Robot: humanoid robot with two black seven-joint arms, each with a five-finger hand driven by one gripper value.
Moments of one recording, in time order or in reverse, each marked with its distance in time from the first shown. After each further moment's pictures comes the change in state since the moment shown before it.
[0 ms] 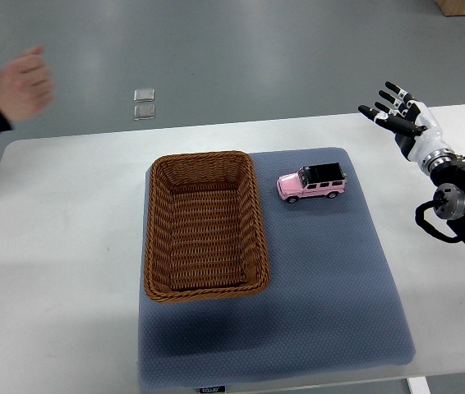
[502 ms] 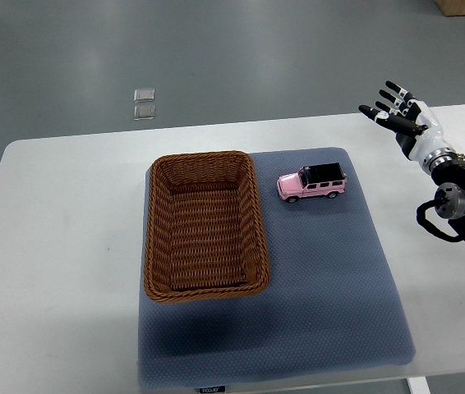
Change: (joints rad) left arm 0.000 0.000 -0.001 -0.002 0.000 0.000 0.000; right arm 0.003 -0.007 -0.007 0.003 -0.003 0.000 -0.002
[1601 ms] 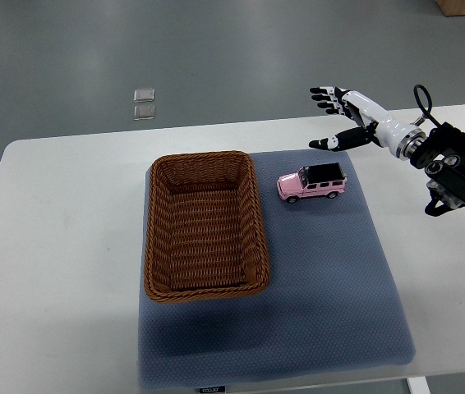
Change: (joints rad) left arm 0.000 0.000 -0.001 0.002 0.000 0.000 0.000; right arm 0.109 0.001 -0.082 0.014 -0.851 0.143 0.067
